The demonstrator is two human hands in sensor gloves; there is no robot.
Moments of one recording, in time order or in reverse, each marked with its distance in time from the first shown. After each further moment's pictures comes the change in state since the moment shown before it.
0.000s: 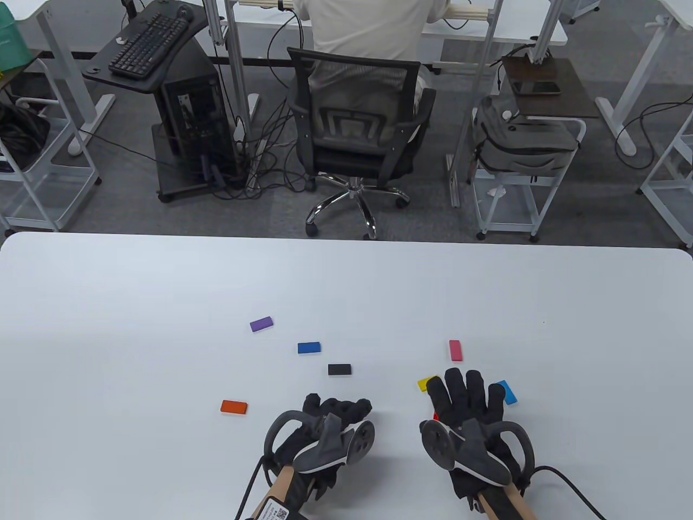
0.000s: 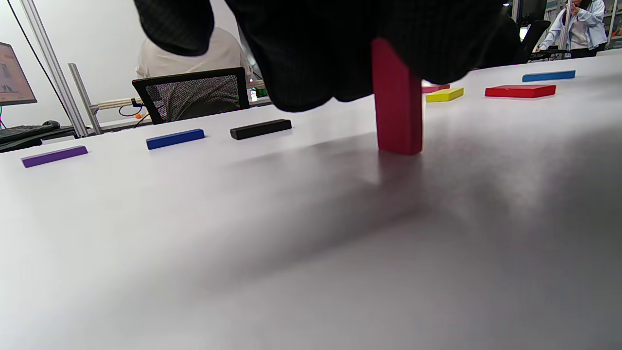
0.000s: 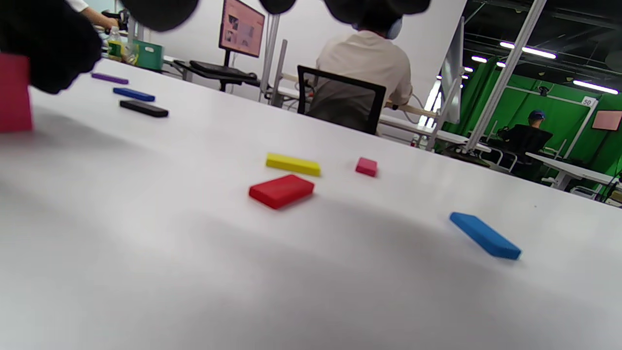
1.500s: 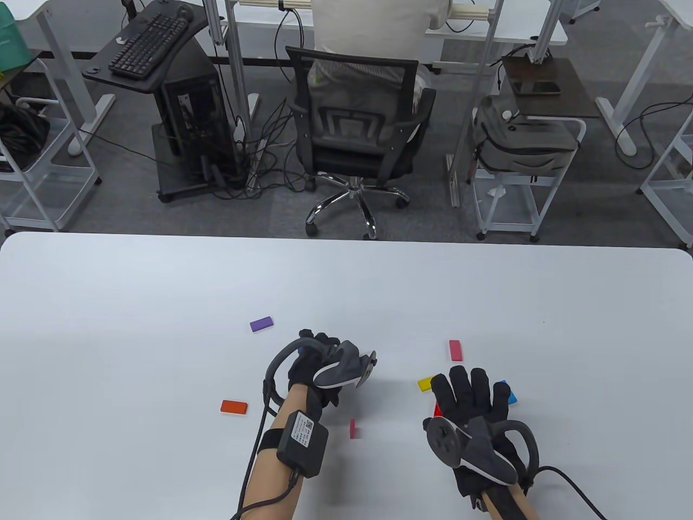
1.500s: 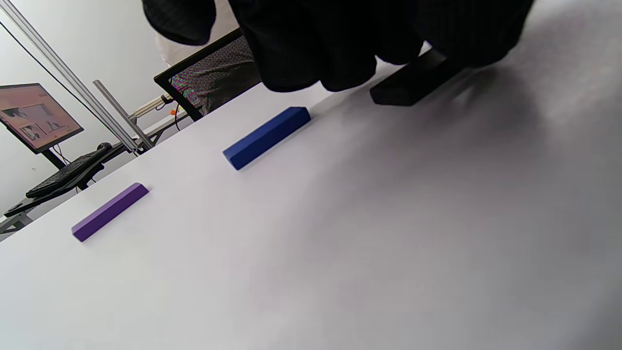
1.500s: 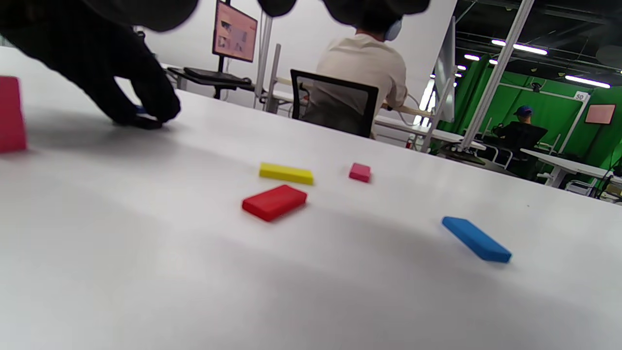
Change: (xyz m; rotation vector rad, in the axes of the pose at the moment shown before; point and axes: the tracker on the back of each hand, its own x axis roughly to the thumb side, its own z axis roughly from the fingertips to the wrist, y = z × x) left_hand -0.039 -0.019 -0.123 -0.183 0.078 -0.330; right_hand -0.007 -0.002 0.000 -0.006 0.016 -0.026
